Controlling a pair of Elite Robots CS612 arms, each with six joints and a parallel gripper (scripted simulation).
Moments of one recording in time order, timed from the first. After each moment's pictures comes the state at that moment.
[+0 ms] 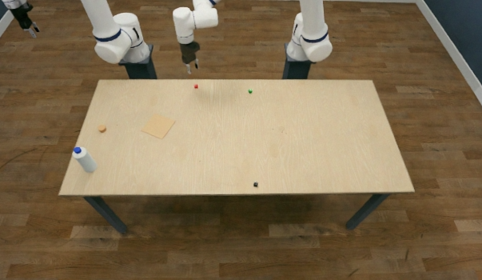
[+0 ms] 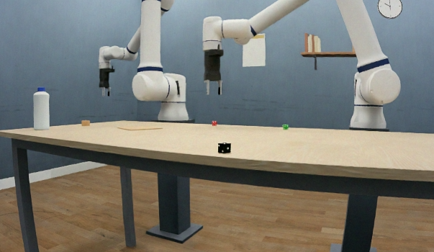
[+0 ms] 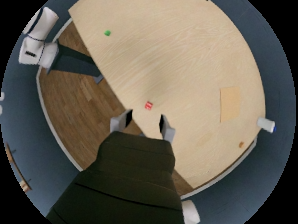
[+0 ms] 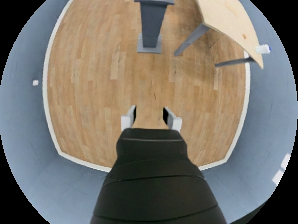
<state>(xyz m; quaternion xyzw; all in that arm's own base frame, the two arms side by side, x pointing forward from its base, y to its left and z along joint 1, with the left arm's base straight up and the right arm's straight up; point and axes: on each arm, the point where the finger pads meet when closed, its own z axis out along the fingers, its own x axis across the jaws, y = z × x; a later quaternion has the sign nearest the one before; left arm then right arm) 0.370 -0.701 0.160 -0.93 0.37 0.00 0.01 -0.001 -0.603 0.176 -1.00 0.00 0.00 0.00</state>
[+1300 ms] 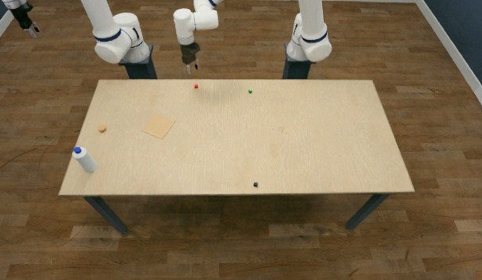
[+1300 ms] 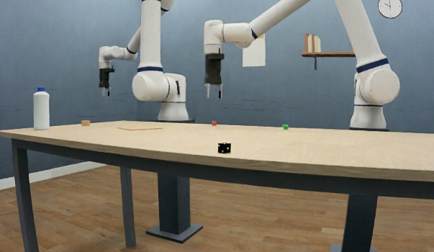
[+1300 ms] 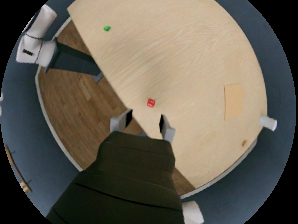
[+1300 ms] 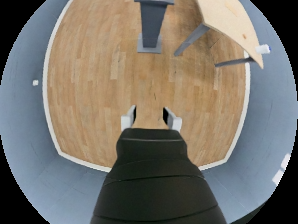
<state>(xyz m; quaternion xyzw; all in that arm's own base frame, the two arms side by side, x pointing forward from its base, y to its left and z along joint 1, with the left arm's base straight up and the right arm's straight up) 0.358 -0.704 0.142 -0.93 0.37 0.00 0.00 -0.001 -0.603 0.176 -1.00 0.00 0.00 0.00</state>
